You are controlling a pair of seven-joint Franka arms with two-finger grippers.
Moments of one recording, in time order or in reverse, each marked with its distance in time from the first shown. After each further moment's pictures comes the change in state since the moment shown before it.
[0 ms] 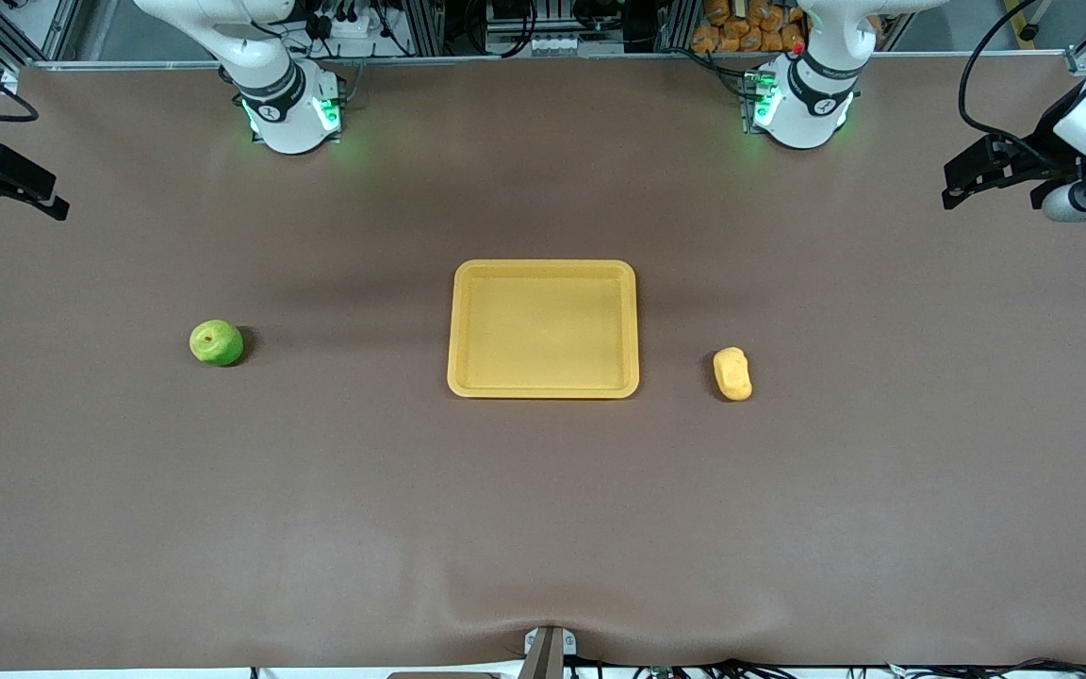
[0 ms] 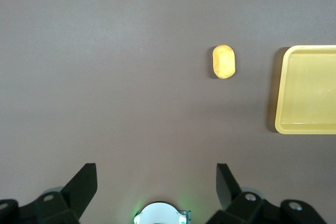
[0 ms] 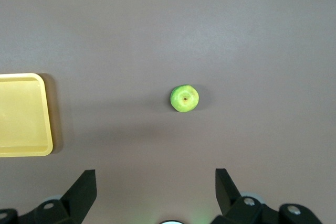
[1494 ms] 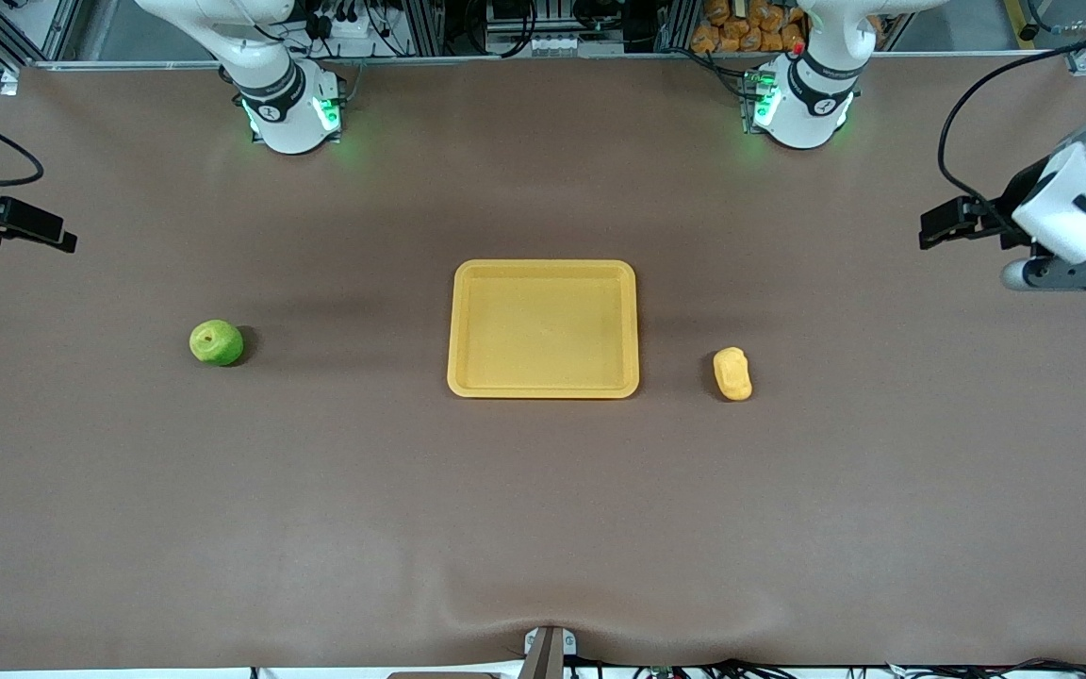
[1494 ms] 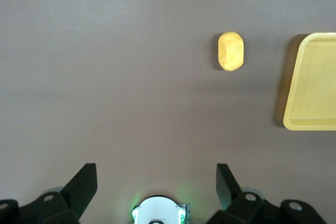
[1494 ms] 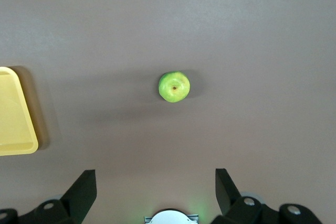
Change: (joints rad) left arm 0.003 0.139 0.000 0.004 -0.001 0.006 0.000; right arm -0.044 0.124 -0.014 0.015 -0.003 -0.020 -0.010
